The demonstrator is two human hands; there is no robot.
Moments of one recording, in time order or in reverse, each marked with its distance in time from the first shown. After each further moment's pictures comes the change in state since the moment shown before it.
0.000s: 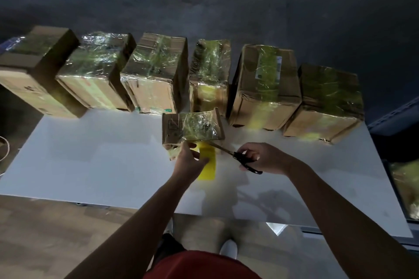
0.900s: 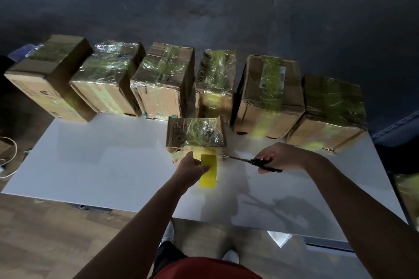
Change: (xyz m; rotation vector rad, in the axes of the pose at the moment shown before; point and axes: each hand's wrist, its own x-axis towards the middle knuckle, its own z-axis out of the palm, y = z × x) left_hand 0.001 0.003 -0.014 0.059 -0.157 -0.119; right_hand -0.002 0.004 -0.043 -0.273 -0.114 0.131
